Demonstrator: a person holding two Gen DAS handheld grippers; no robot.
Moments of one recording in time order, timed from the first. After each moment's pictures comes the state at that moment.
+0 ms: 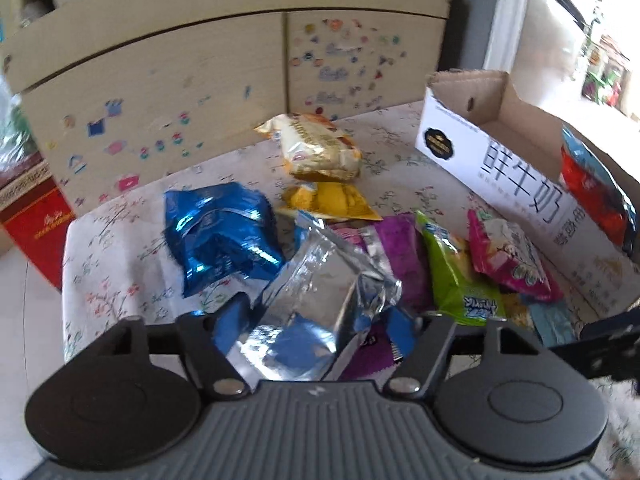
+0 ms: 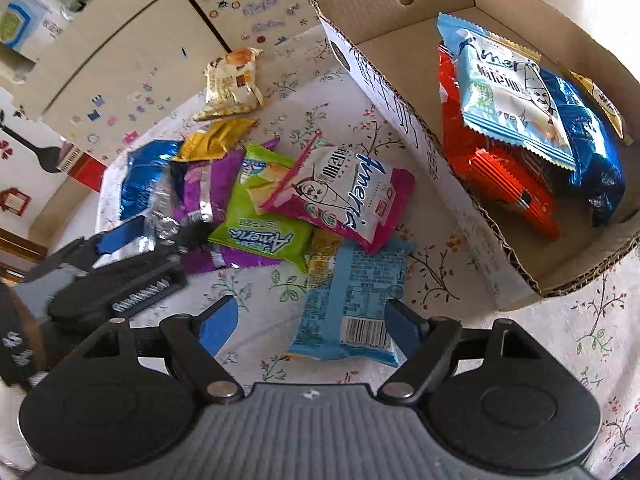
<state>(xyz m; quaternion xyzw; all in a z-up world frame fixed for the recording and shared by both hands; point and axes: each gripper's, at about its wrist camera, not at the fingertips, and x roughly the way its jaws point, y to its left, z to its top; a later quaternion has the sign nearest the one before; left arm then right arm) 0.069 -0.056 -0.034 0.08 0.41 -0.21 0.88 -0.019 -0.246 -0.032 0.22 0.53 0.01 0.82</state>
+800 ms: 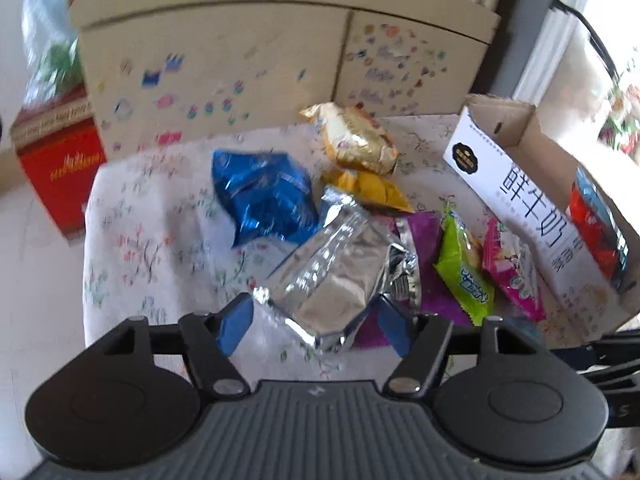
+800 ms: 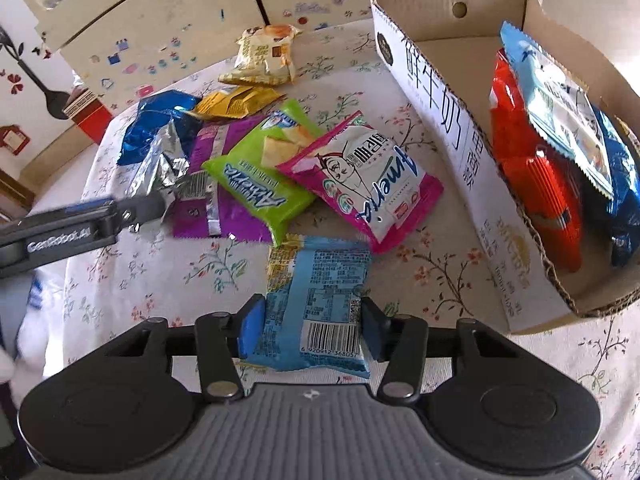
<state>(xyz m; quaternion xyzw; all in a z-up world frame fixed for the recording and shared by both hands) 0.063 -0.024 -0.029 0.02 0.43 -0.19 0.88 -0.026 -0.232 -0.047 0.14 0.52 0.05 0.84</state>
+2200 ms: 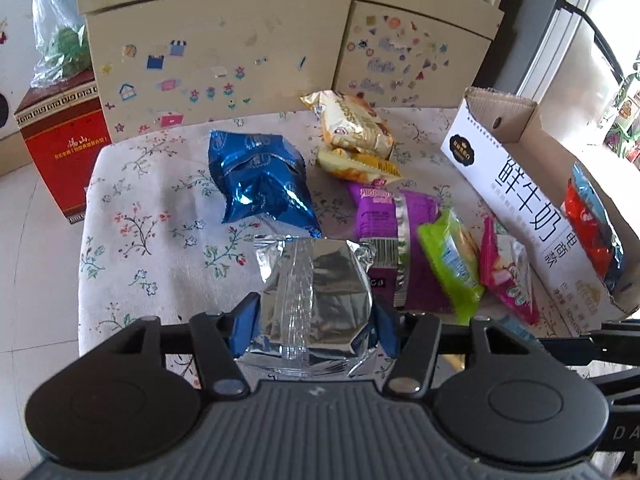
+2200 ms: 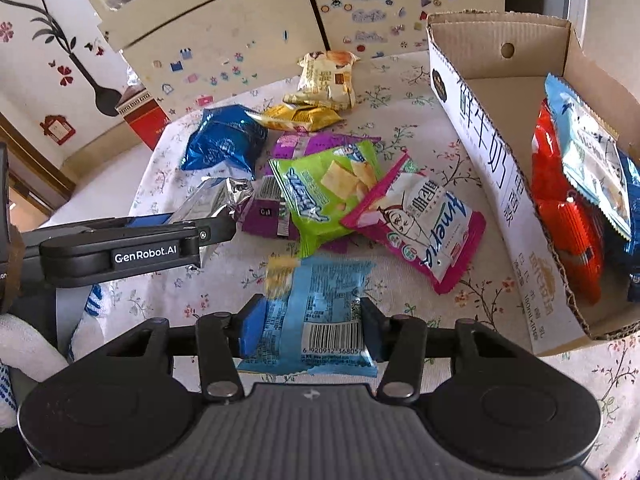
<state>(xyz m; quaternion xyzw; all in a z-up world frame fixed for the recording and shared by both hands) 0.051 -0.026 -0.028 -0.01 0.45 -0.17 0.87 -0.034 -0.221 -0.025 0.13 0.48 0.12 0.86</state>
